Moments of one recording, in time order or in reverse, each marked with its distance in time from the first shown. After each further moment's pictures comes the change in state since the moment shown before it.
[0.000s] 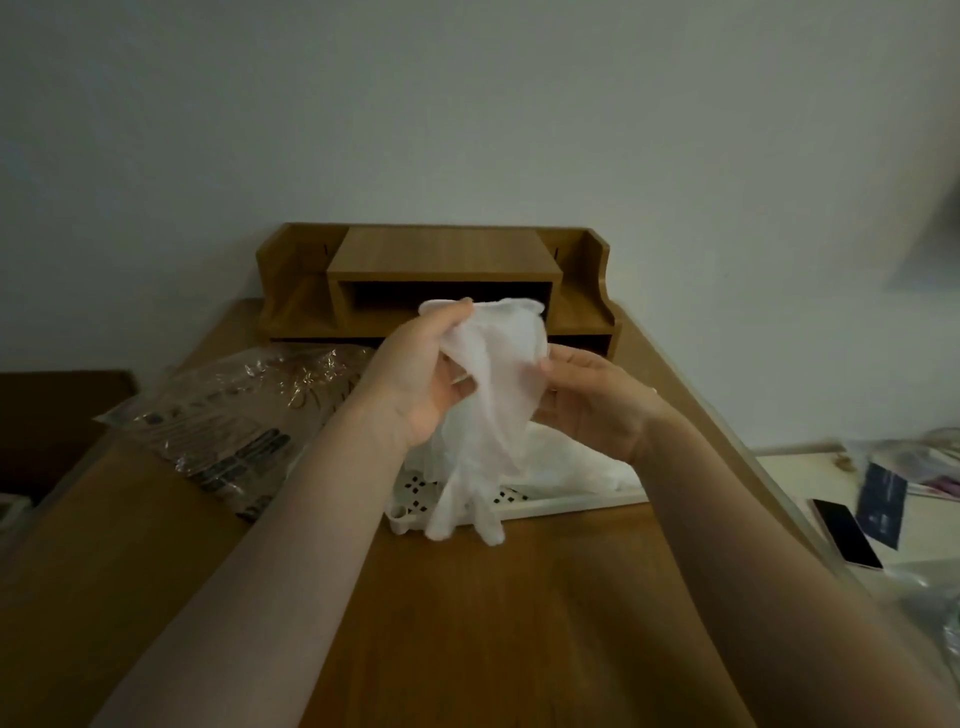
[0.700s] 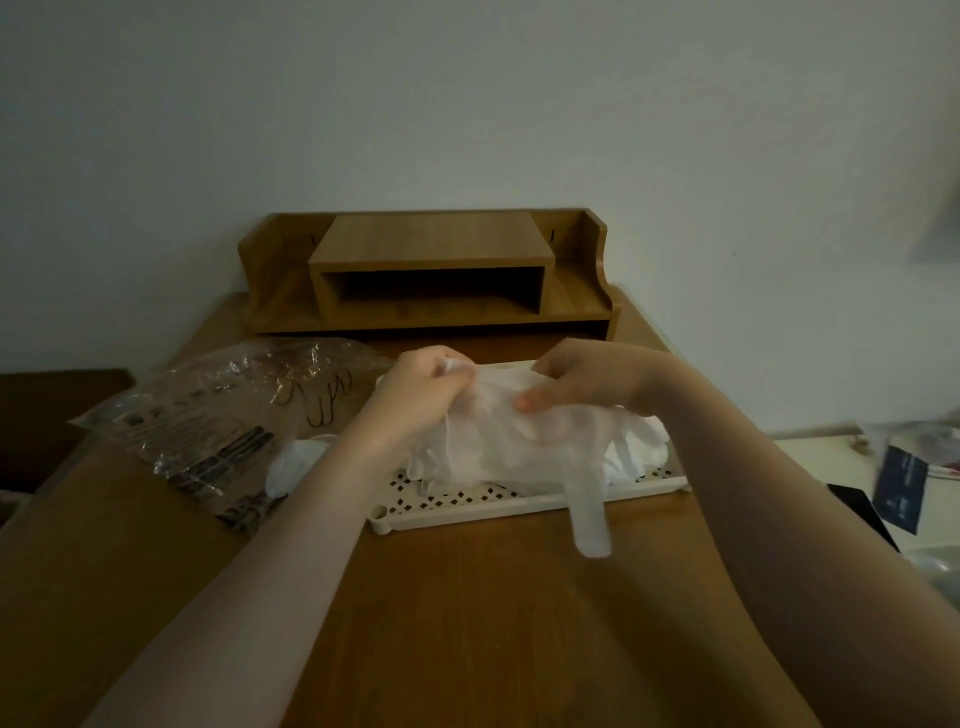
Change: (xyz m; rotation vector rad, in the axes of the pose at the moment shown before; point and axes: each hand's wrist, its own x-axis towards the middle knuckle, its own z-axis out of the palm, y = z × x) left_hand 0.024 -0.041 -0.018 0.903 0.093 0.051; right_hand 0.009 -0.028 -0.021 -1.003 -0.068 0.321
